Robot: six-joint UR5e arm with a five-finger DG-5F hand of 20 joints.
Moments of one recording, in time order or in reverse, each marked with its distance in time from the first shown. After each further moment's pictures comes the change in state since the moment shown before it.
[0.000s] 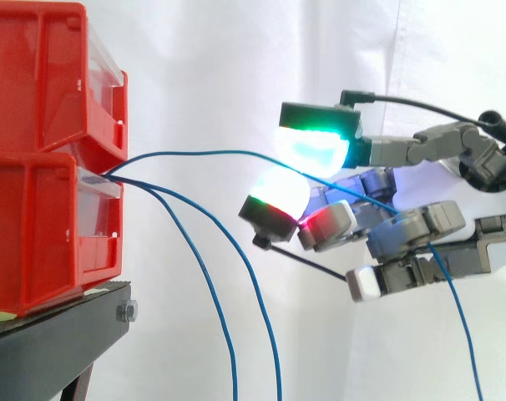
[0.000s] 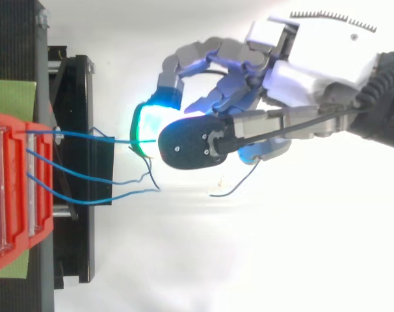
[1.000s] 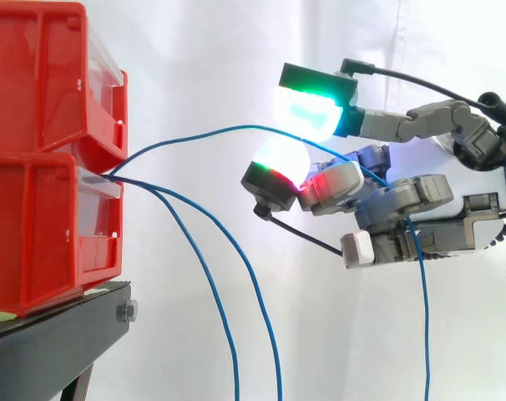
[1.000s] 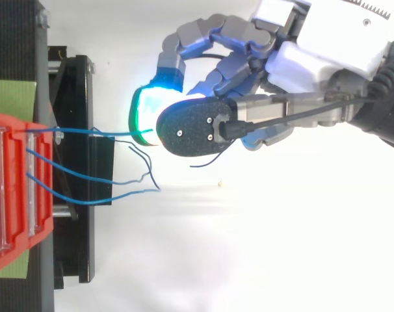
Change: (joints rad) arm 0.006 0.003 0.000 0.065 0.057 -0.014
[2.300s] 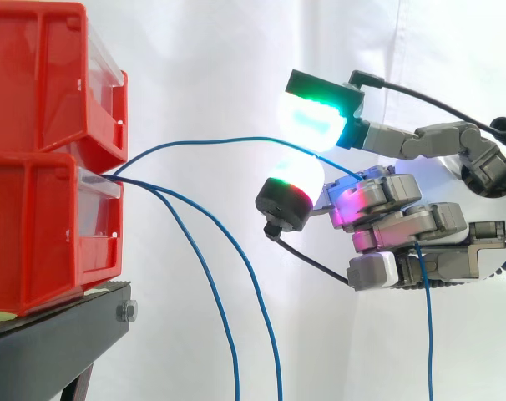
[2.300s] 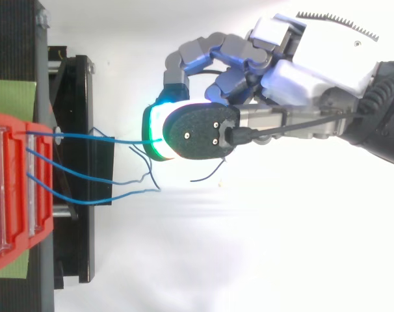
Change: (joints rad) arm 0.019 -0.008 -0.064 0.121 0.030 -0.005
